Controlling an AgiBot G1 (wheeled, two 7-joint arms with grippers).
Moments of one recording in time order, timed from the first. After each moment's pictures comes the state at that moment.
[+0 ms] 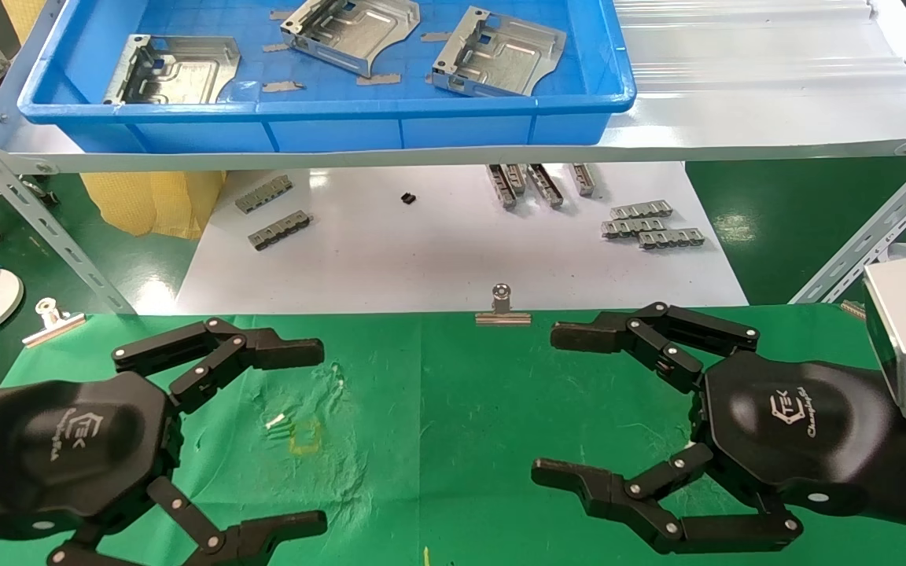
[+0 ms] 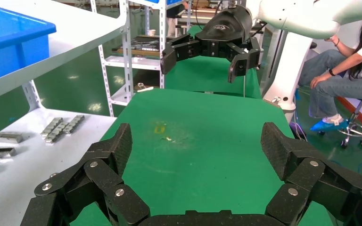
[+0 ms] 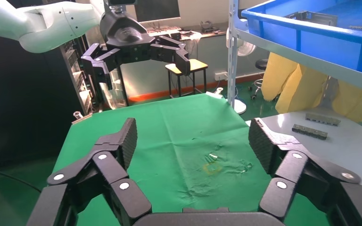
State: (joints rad) left arm -1.07 0.61 0.28 -1.28 0.73 1.50 -0.19; right arm 1.09 -0.56 -0.39 1.24 -0.64 -1.44 0.12
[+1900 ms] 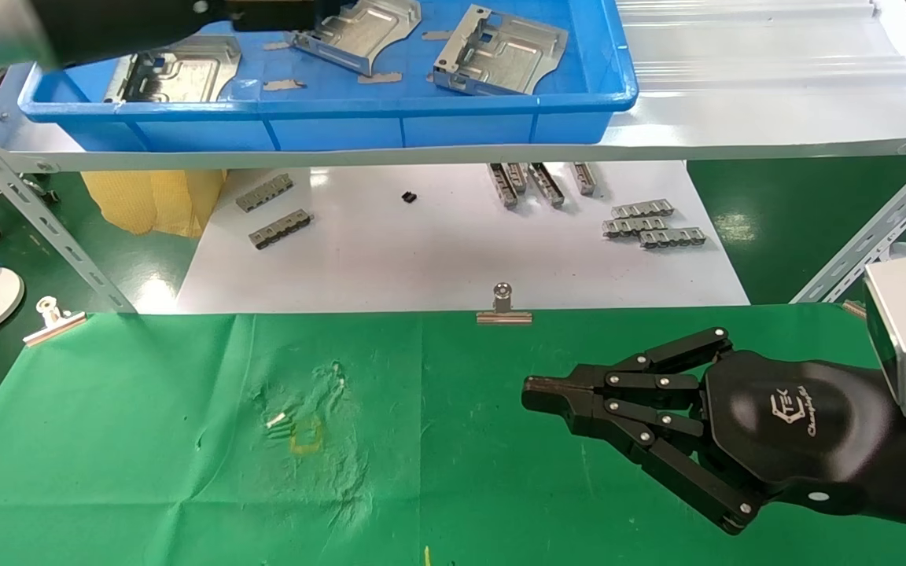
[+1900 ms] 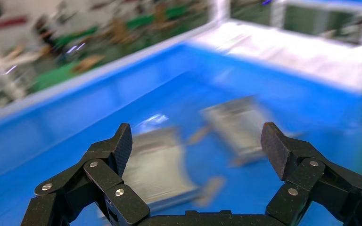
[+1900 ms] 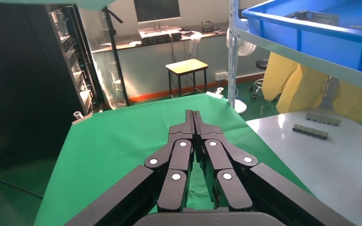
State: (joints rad) left arm -1.88 1.09 0.46 -0.43 1.21 1.09 -0.10; right arm 1.09 -0.56 -0.39 1.24 -0.64 -1.44 0.12
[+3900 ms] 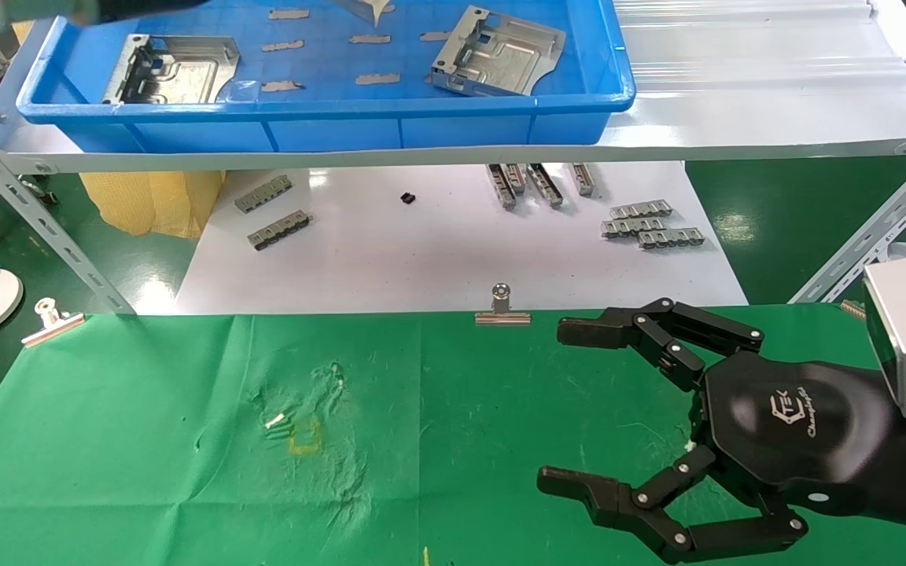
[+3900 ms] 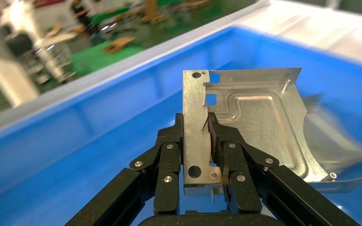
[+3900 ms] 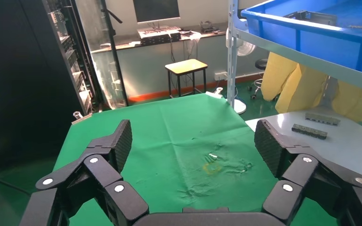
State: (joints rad) left arm -2.08 1.22 0.49 -0.08 1.28 1.04 0.03; right arm 1.09 -0.56 -0.39 1.24 -0.64 -1.44 0.12
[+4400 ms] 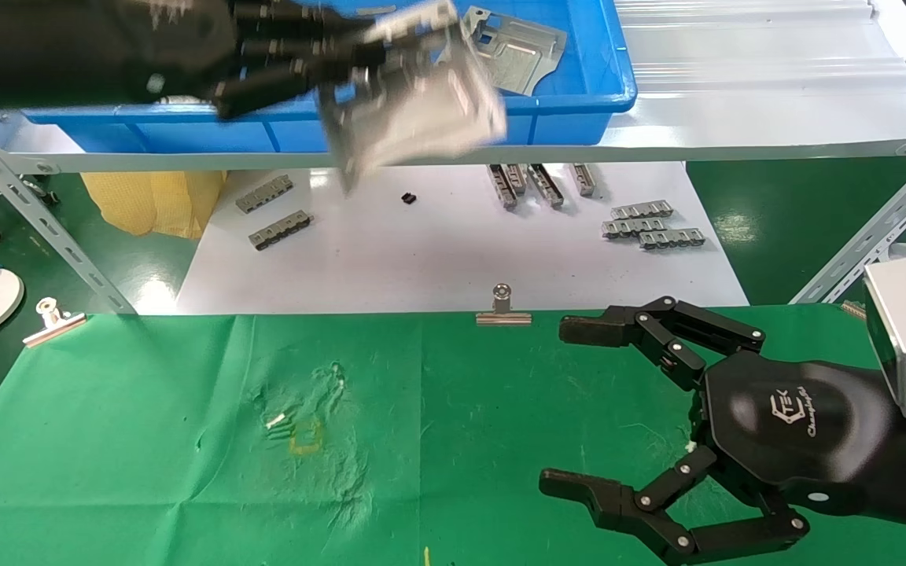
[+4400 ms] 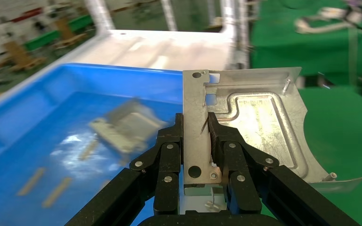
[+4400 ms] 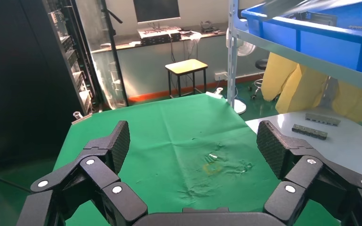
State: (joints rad) left arm -2.02 1.05 0.51 -0.21 1.22 1.55 0.18; right arm 1.09 -0.56 -0.39 1.24 -0.64 -1.44 0.12
